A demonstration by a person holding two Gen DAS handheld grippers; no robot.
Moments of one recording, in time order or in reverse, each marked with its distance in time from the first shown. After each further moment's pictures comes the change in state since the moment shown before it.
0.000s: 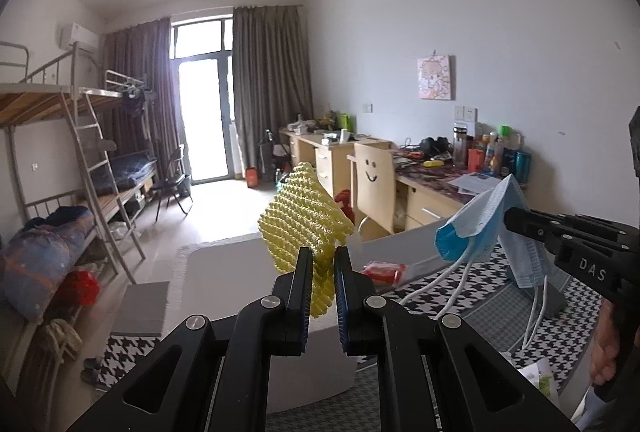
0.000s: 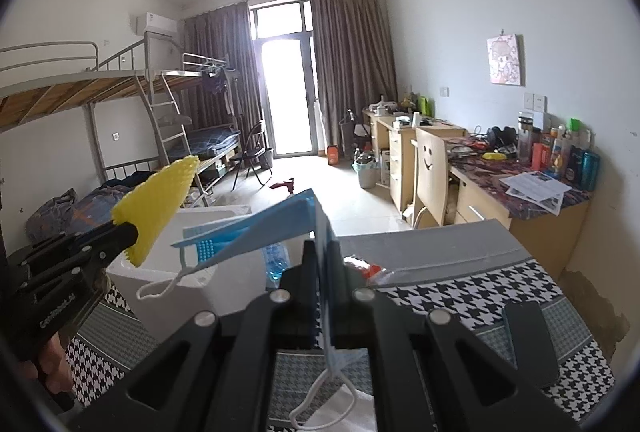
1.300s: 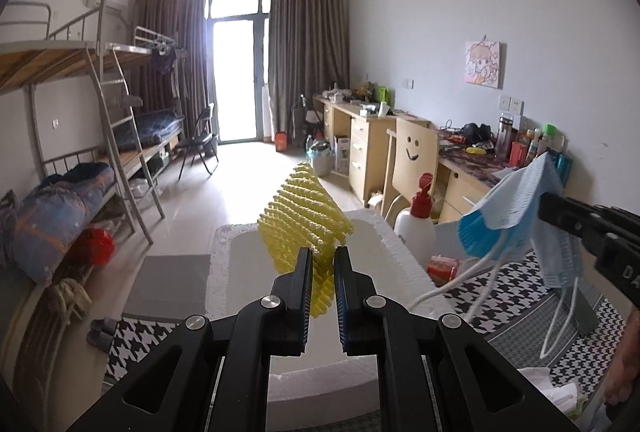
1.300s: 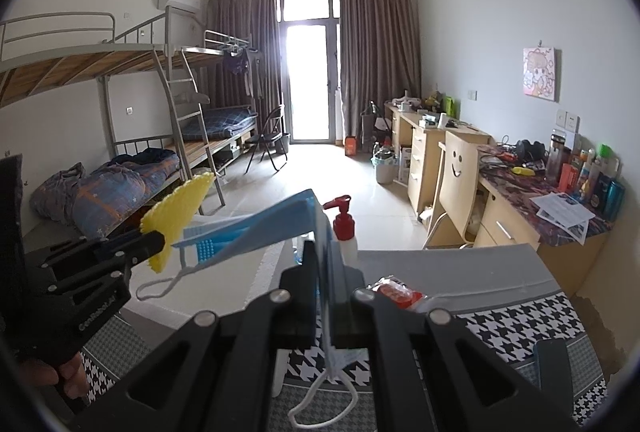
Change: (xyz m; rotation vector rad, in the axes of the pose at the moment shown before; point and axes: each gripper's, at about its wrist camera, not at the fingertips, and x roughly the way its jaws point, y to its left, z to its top) left arm 0.056 0.053 0.001 -0.106 0.133 0.095; right arm 0.050 0.047 0.028 -0.088 0.054 0.036
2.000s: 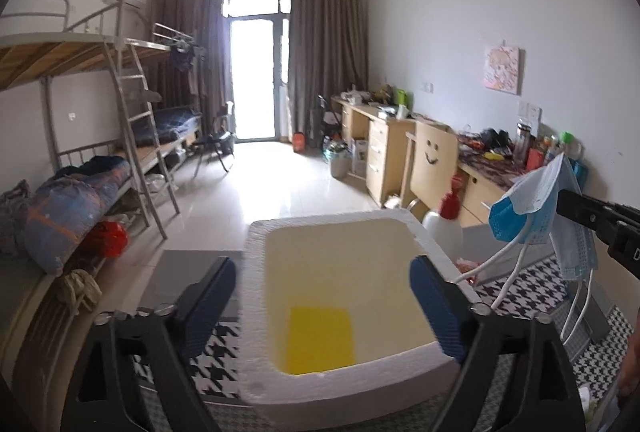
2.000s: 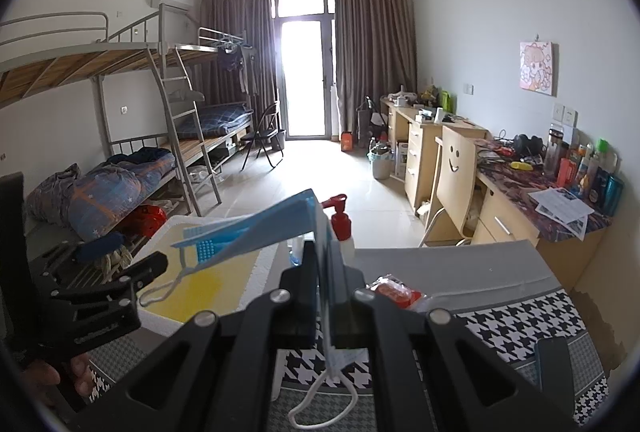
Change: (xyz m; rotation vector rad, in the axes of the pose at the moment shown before) left arm -0.010 0.019 0.001 -0.035 -0.026 0.067; right arm 0.009 0.002 0.005 0.012 0.017 -0.012
